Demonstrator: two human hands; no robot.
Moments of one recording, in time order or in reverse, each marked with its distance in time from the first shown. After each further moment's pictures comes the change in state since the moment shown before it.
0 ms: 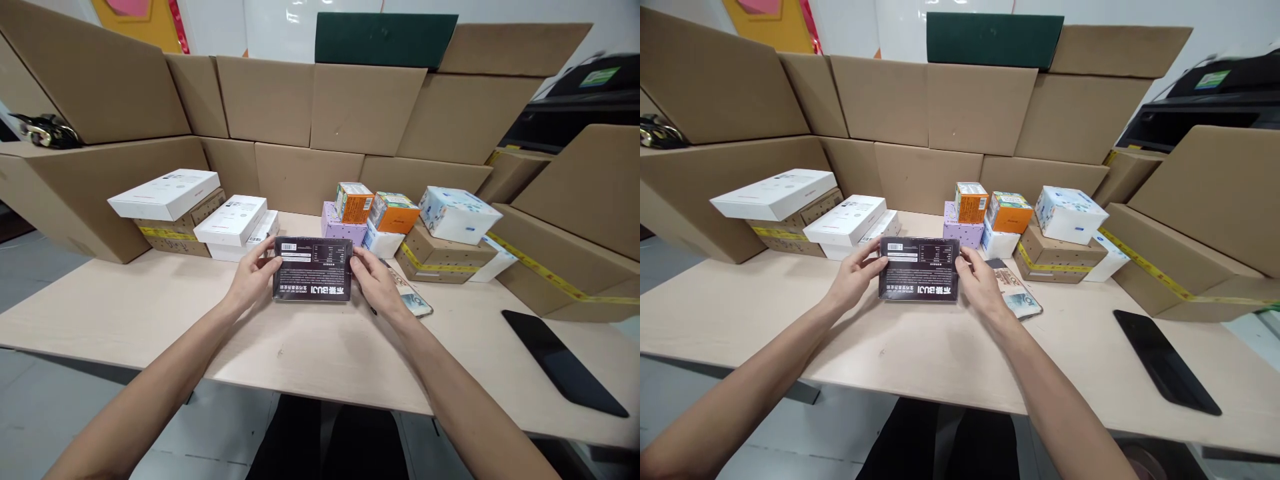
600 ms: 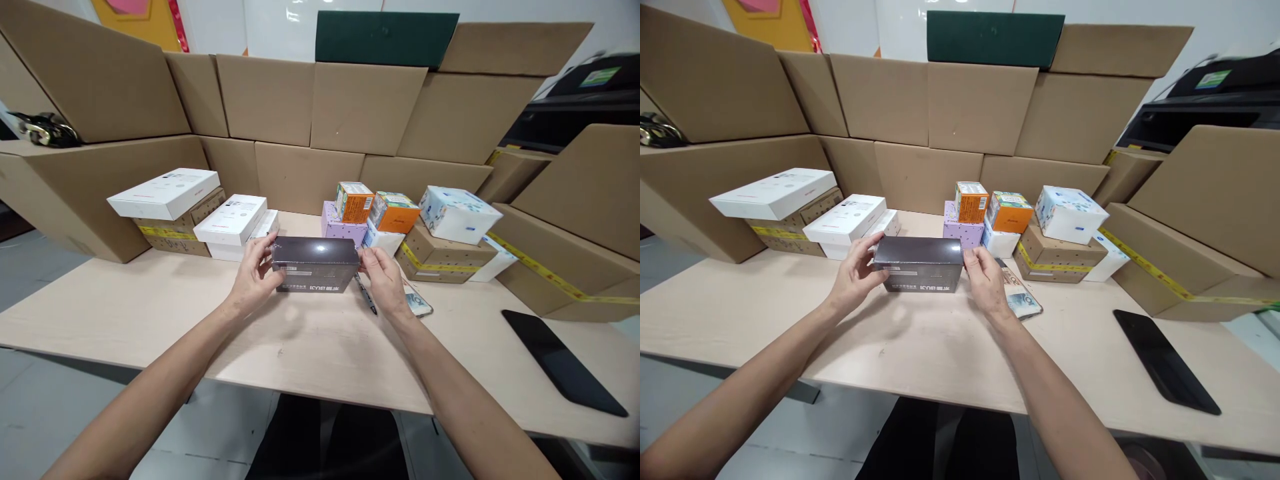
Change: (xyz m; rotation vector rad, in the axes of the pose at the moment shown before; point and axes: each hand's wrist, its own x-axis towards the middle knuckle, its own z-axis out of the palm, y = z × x) left_hand -0.005 -0.009 -0.002 0.086 -0.051 0.289; right_hand 0.000 0.000 -0.002 0.105 0.159 -0.034
